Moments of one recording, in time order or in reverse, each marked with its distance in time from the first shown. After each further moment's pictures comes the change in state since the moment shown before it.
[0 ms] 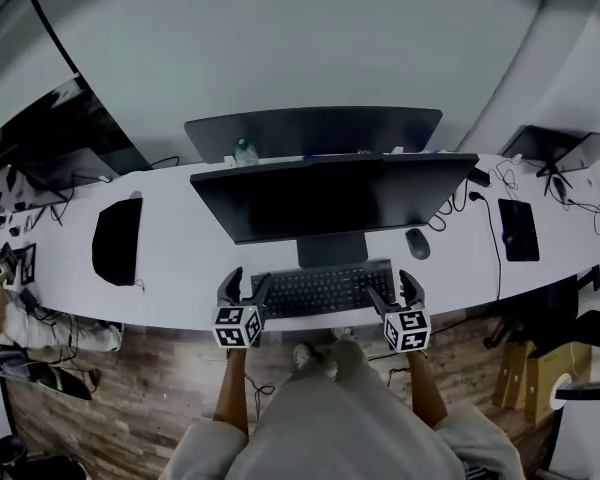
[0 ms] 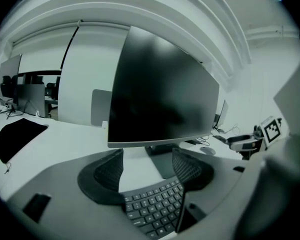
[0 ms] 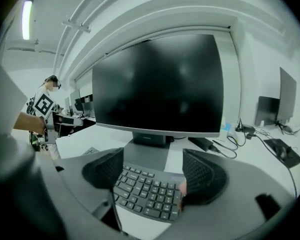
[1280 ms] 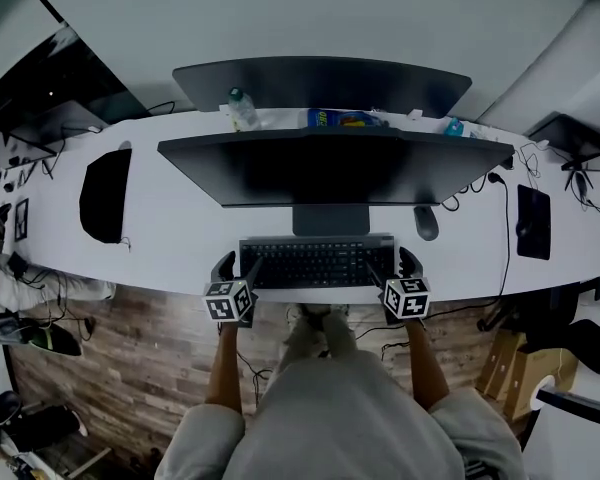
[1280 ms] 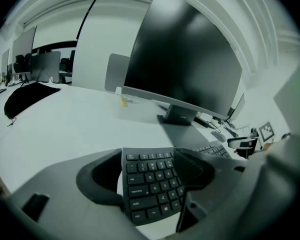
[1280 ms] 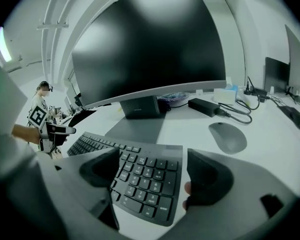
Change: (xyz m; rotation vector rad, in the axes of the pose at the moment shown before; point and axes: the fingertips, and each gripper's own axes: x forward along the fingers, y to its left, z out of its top) left arm 0.033 0.019 -0.105 -0.183 0.237 0.090; right arm 0.066 -0.042 -0.086 0.144 0.240 0.102
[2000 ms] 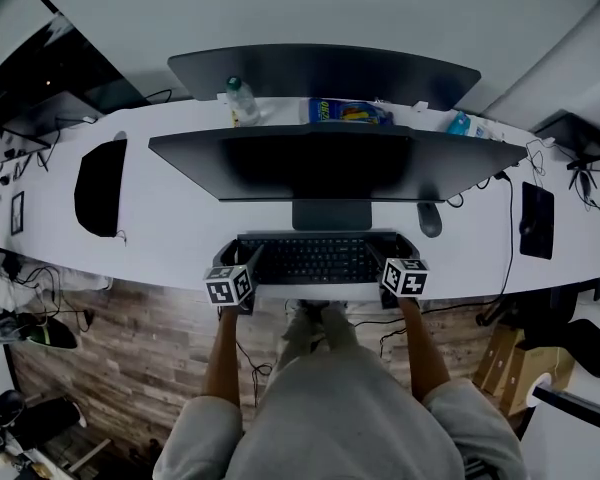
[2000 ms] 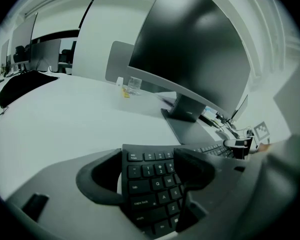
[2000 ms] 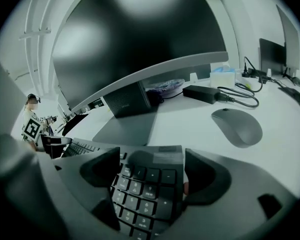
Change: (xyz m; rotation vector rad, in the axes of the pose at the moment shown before) left arm 0.036 0.012 -0.009 -0.049 0.049 -0.012; right arm 0.046 -0.019 -0.006 0.132 0.058 -0.007
